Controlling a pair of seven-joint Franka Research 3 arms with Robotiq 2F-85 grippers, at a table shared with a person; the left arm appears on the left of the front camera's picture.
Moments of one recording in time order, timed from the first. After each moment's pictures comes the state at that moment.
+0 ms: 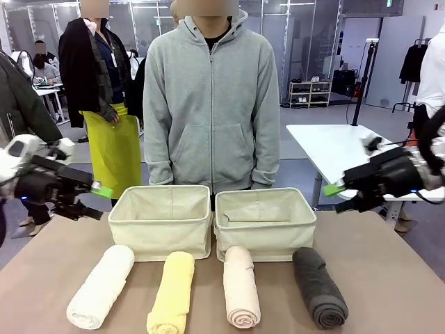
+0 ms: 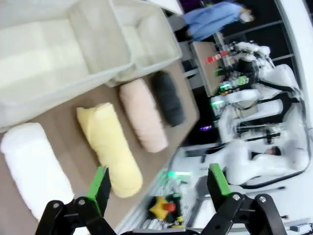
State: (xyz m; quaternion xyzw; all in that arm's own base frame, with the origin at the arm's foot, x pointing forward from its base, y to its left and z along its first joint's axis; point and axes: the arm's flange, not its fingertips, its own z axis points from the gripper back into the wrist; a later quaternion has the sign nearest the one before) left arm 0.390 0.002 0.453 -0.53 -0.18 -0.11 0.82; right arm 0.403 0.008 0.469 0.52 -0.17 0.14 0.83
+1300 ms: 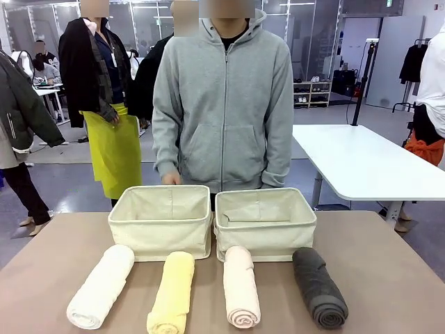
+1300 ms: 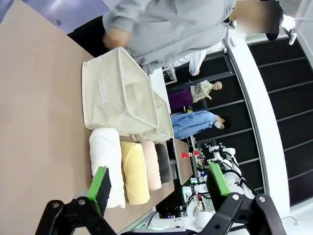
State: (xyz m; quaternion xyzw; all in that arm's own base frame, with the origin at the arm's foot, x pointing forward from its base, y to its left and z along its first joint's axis) left arm 0.280 0.257 0.413 -0.57 -0.32 0.12 0.74; right arm 0.279 -0.268 0.423 0.52 -0.29 -0.18 0.79
